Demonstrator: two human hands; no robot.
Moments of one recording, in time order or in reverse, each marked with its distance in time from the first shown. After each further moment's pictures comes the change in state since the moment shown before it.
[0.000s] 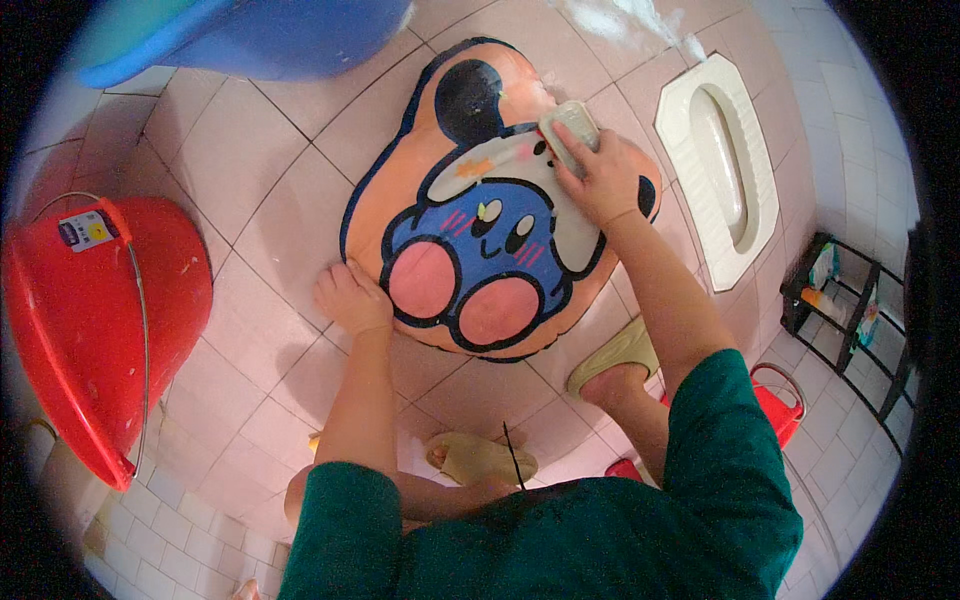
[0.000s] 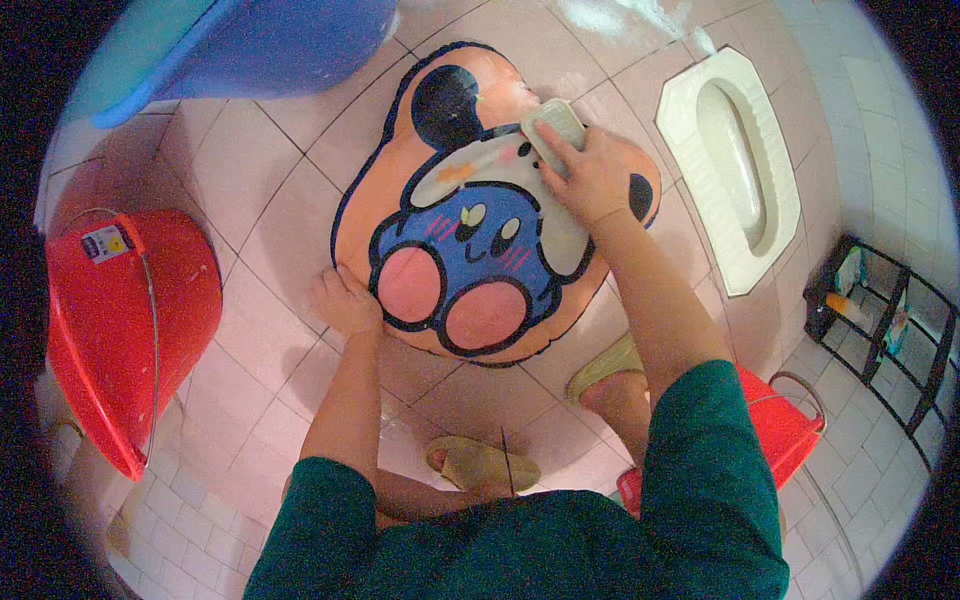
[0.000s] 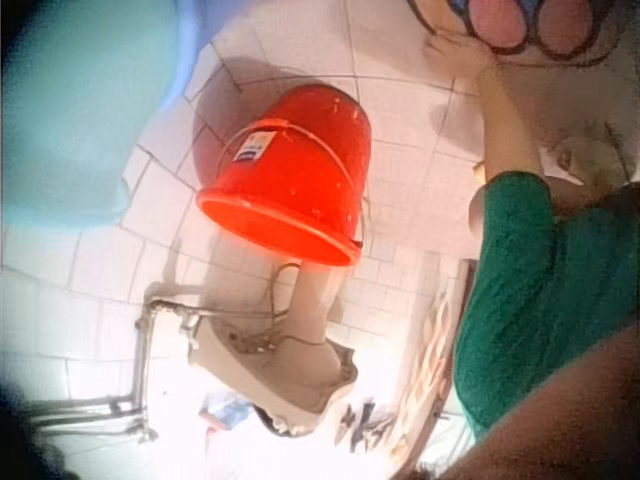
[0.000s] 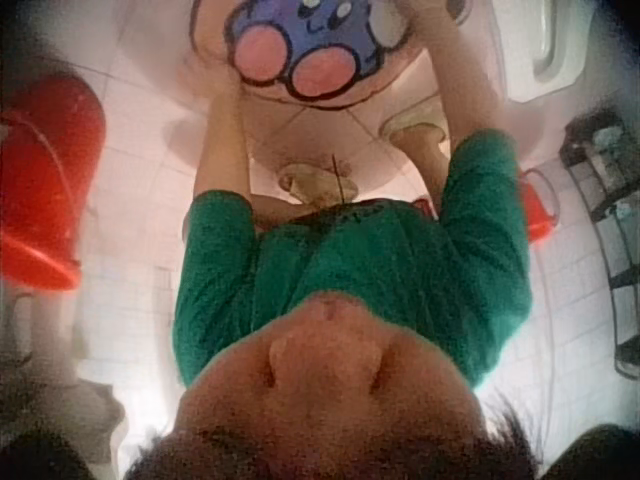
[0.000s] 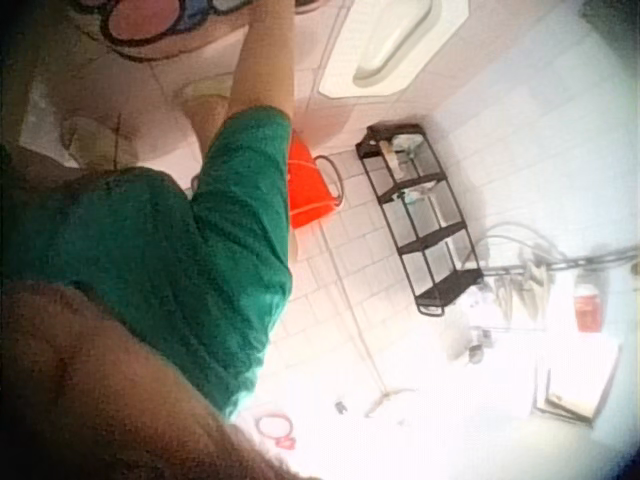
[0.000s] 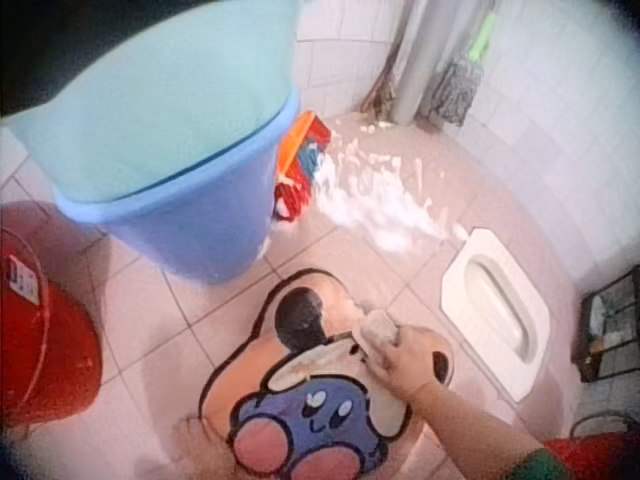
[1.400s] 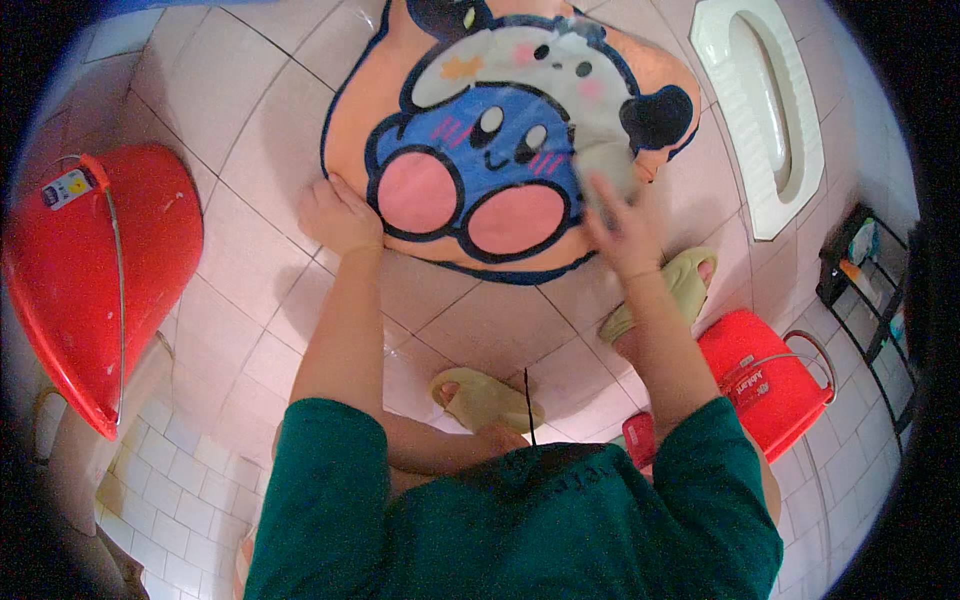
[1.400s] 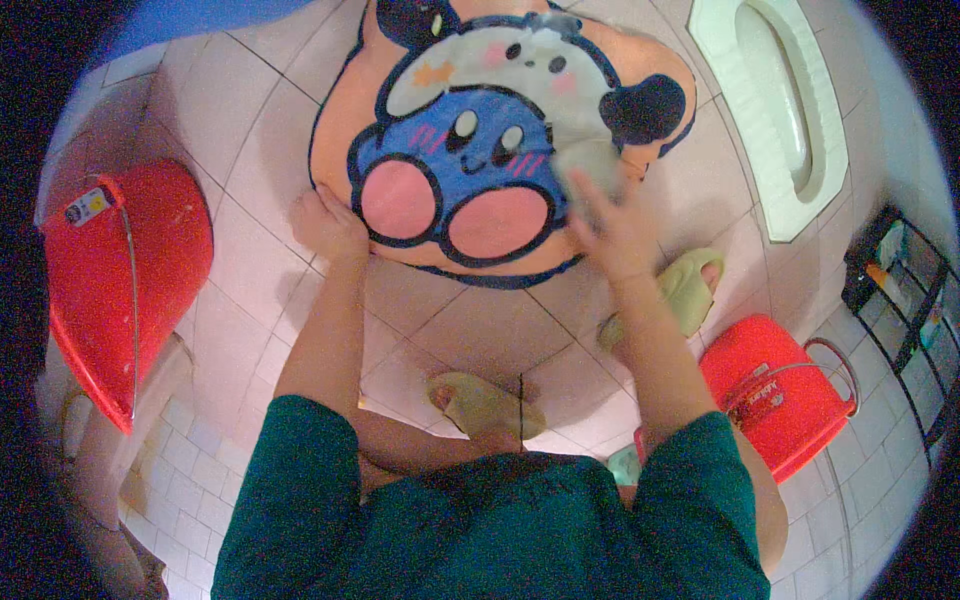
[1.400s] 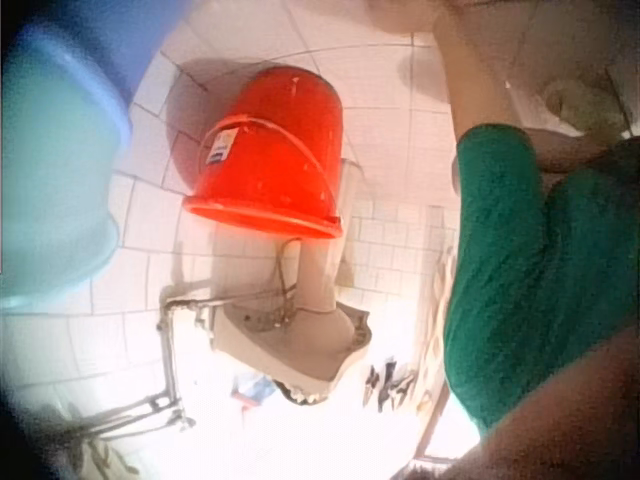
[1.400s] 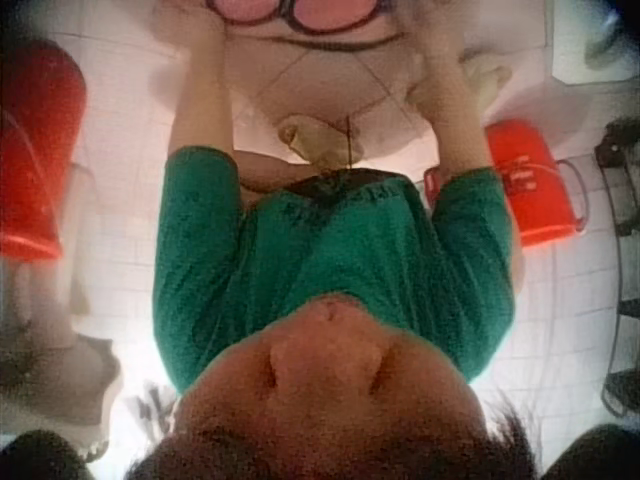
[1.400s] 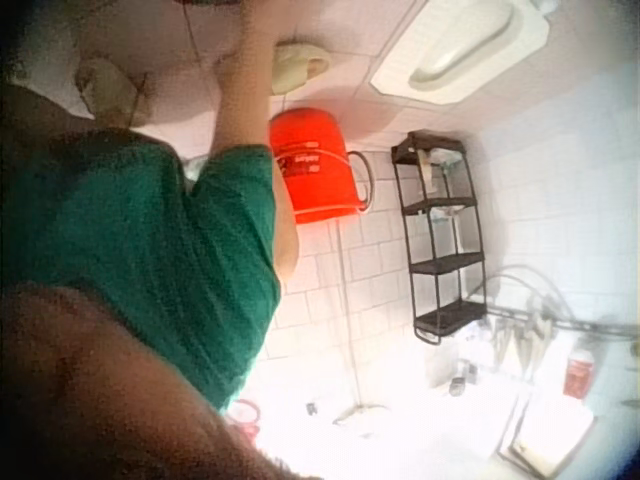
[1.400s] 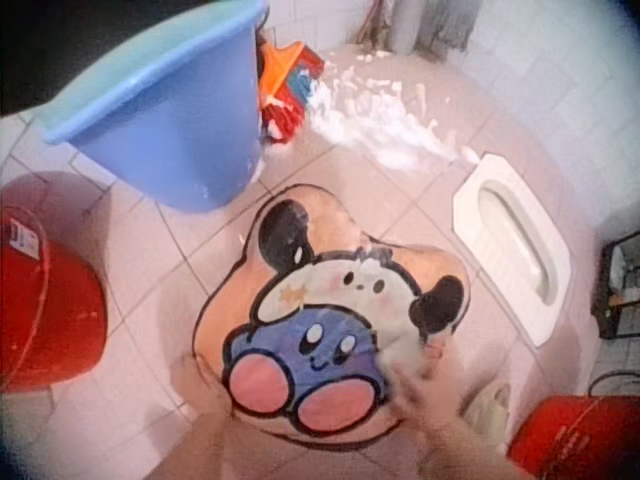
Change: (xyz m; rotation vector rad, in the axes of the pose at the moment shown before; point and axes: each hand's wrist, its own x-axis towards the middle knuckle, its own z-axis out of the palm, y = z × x) left_hand 0.001 0.002 0.001 -0.027 0.025 0.047; right_hand -0.179 -0.011 0.029 0.341 0.011 0.152
